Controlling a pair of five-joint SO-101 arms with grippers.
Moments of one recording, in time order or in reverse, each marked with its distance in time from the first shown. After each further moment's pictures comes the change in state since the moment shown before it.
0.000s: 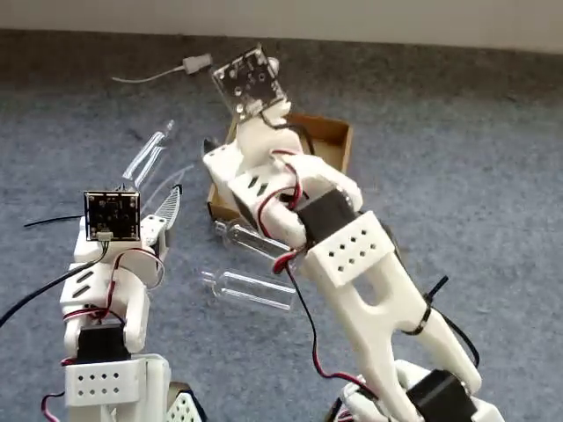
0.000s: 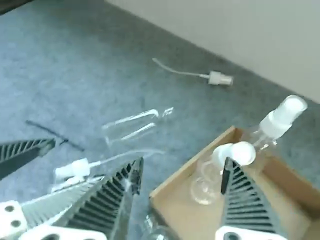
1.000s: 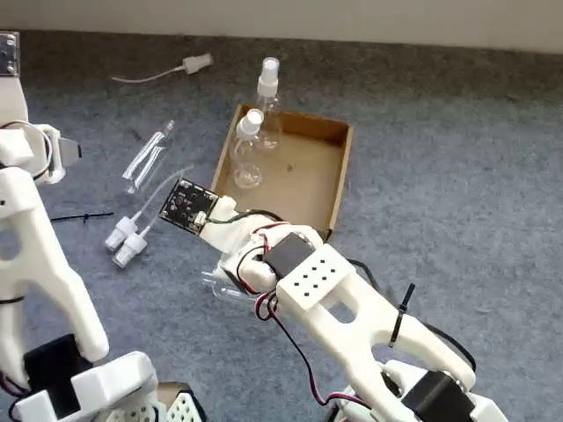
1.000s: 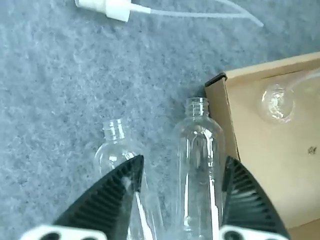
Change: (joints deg) left arm -20.7 73.9 -84.5 44.9 -8.4; right arm -6.9 2.0 23.2 1.9 22.0
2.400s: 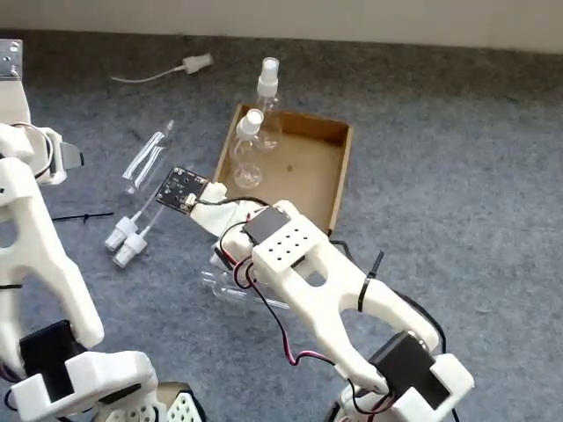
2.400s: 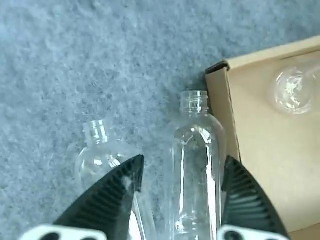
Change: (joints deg) left arm -0.7 4.7 -0.3 0.0 0.0; right arm 2.0 15.6 -12.0 4.6 0.1
